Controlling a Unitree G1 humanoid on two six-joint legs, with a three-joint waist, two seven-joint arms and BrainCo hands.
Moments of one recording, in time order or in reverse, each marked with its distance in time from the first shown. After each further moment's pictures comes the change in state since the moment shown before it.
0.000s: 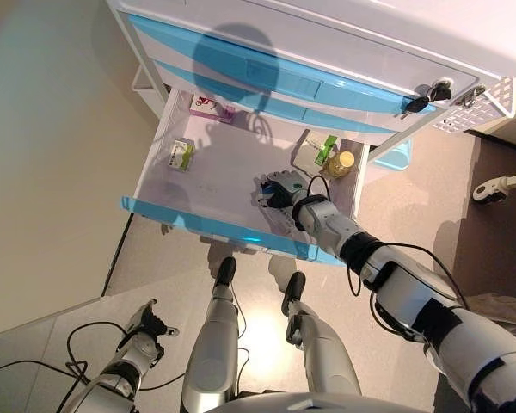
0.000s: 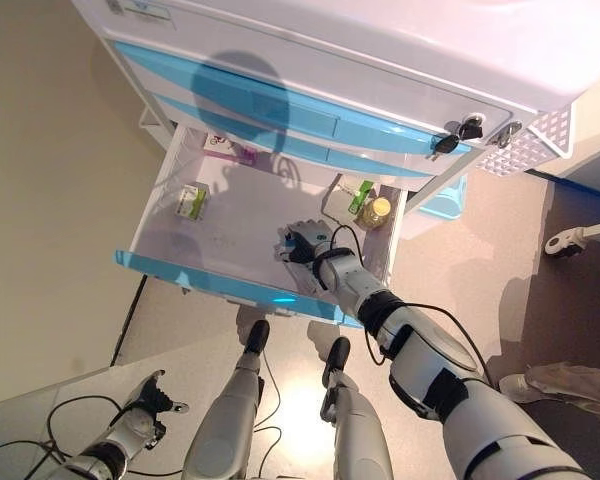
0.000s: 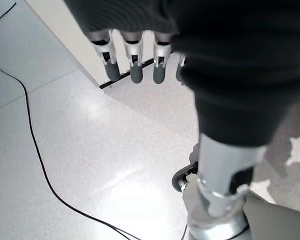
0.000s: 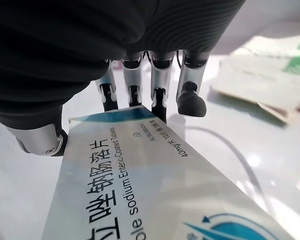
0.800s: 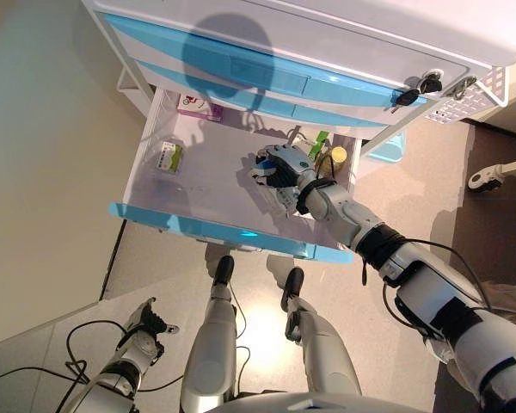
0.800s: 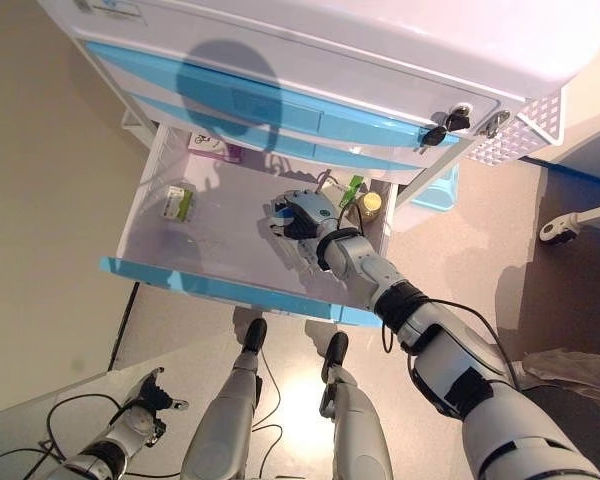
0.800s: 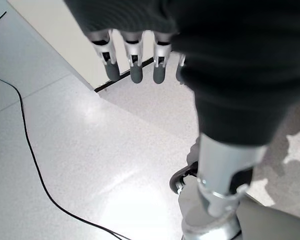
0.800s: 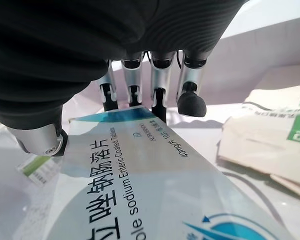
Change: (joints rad) left arm -0.002 0.000 0.015 -0.007 0.000 0.001 0.007; right arm 0.026 -0.128 -0.073 -0.259 0.066 -0.037 -0.002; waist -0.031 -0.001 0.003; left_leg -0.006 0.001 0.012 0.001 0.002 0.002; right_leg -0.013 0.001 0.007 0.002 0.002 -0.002
